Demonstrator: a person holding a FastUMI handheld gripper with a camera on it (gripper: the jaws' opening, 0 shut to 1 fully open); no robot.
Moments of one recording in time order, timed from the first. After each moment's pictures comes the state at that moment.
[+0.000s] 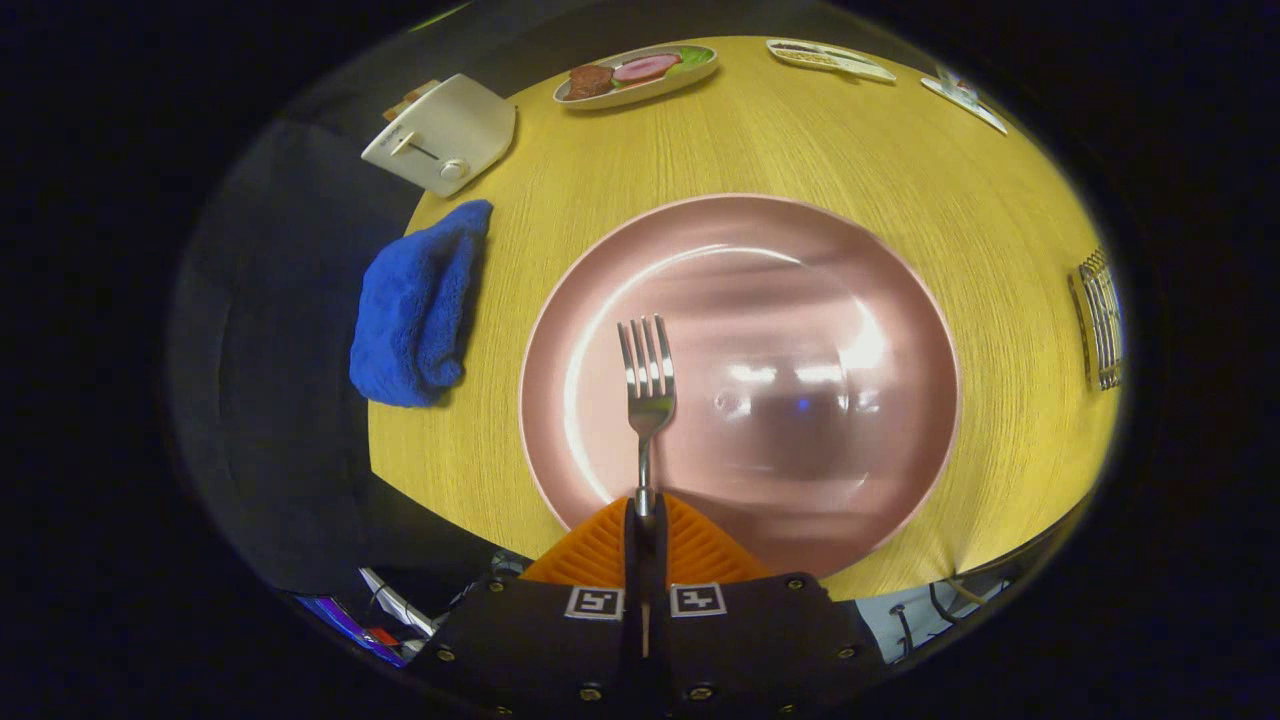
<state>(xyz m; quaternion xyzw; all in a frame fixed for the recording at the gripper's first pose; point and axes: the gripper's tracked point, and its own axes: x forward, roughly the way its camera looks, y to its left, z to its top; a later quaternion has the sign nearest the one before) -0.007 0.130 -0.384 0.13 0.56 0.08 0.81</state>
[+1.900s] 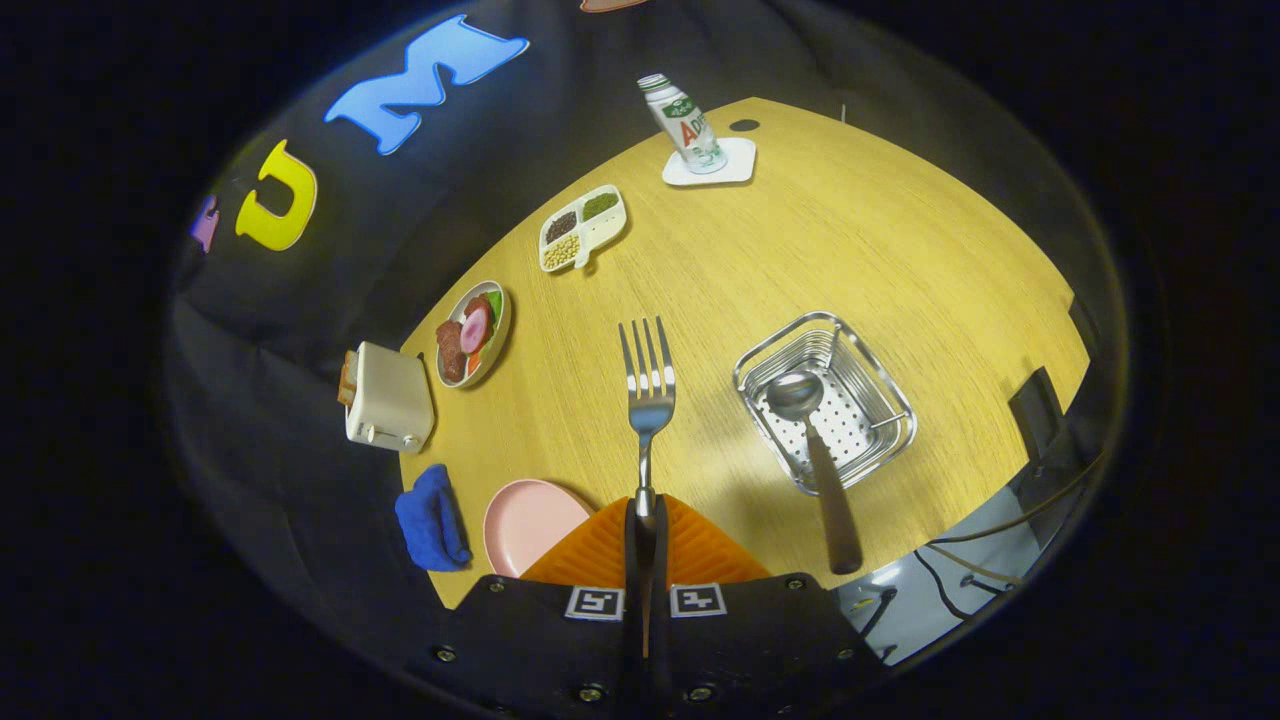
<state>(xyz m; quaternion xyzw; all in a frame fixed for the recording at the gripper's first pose) 0.006 -0.121 -0.237 0.30 0.41 -0.07 0.86</state>
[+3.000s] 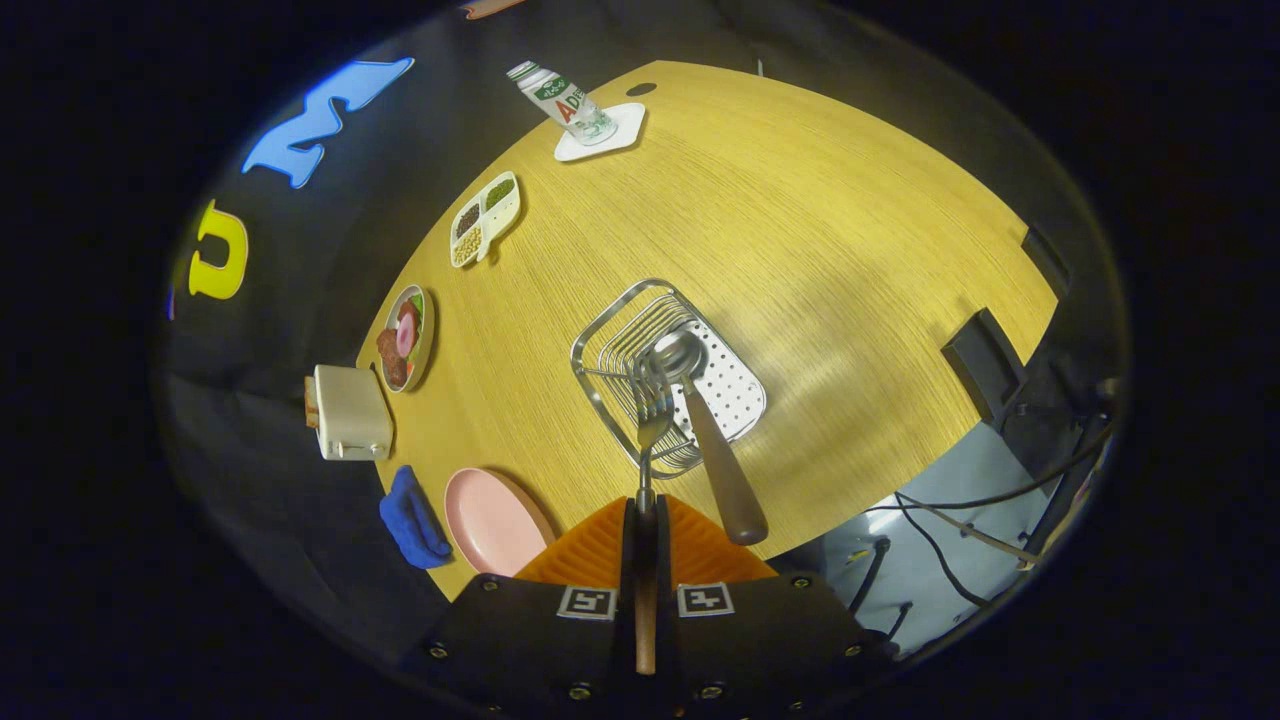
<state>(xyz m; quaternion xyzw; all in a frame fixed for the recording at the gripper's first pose) -0.031 -0.168 -0.267 0.35 0.47 -0.11 0.80</state>
